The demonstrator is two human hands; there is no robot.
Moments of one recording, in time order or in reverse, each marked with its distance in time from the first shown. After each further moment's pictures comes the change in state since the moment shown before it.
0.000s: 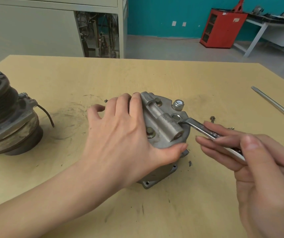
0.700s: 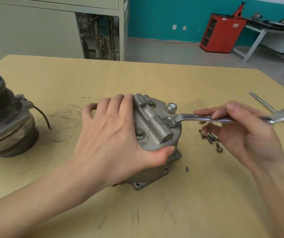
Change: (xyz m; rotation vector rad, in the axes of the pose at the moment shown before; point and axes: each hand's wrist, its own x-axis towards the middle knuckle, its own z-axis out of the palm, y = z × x) left_hand 0.007 -0.011 0.003 -0.089 0.039 0.013; right_hand 0.088 0.036 -0.025 0.289 -0.362 0.198
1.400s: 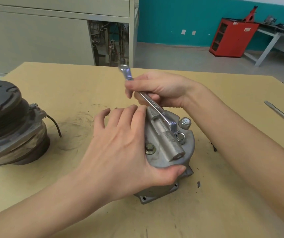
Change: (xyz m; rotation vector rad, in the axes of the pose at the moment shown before) left_hand 0.005 -0.009 0.000 0.027 0.010 0.095; right_hand 0.153 0.023 0.090 -0.255 -0.700 0.475
